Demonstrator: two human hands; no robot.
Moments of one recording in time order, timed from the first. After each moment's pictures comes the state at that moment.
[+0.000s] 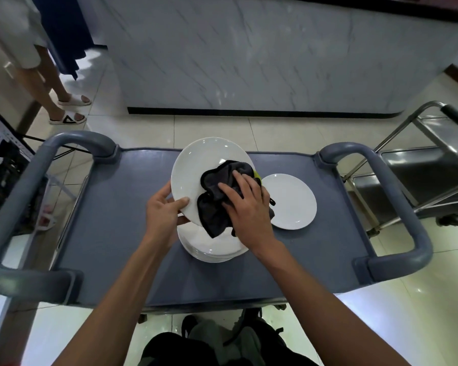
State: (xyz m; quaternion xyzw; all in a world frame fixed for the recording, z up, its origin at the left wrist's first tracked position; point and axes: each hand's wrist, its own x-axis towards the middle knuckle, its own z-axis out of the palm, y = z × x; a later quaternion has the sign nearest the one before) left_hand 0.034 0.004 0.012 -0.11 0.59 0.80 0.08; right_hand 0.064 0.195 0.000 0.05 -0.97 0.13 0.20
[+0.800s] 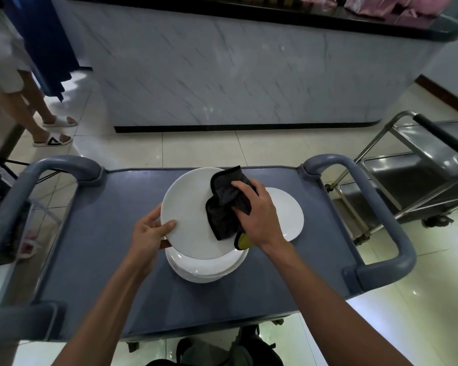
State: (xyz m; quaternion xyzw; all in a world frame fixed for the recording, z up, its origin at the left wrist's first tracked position) left_hand 0.025 -0.011 -0.006 -0.06 0.62 0.77 0.15; right_hand 0.049 0.244 0.024 0.00 -0.93 0.33 0.18
